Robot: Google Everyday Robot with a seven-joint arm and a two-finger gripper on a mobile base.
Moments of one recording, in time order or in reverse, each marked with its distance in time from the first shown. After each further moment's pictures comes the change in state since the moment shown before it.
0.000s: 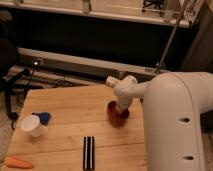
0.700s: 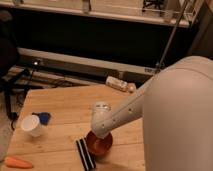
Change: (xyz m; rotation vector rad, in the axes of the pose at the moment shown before) arm -0.006 0.192 -0.061 0.021 -0.123 -0.407
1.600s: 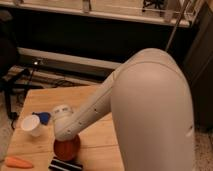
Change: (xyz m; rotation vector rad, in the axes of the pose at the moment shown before) arm -0.154 0.048 -0.031 0.054 -0.128 -0.136
